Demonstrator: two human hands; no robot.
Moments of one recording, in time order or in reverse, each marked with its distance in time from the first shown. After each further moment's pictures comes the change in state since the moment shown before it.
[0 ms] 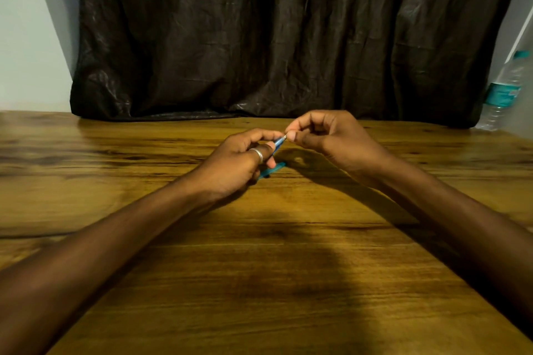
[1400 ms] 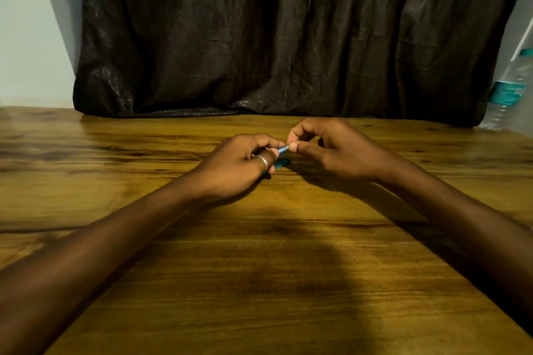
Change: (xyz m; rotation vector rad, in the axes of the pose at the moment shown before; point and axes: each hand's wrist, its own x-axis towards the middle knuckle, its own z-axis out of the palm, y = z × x) left_hand -0.006 -0.001 -0.011 0.465 -0.077 0.123; right_hand -0.004 0.002 -0.007 -0.475 -0.199 -0.209
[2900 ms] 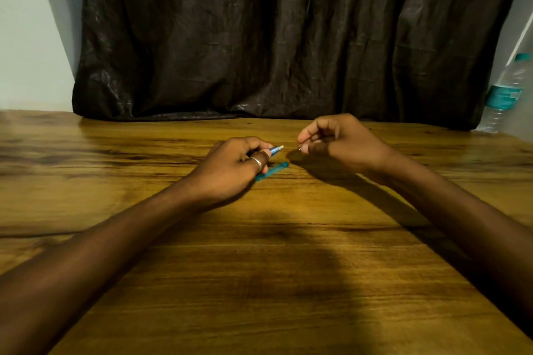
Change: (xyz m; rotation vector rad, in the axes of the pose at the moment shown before) left_hand 0.004 -0.009 0.001 0.057 0.127 -0.041; right_hand 0.006 0.018 -0.005 0.305 0.091 0.310
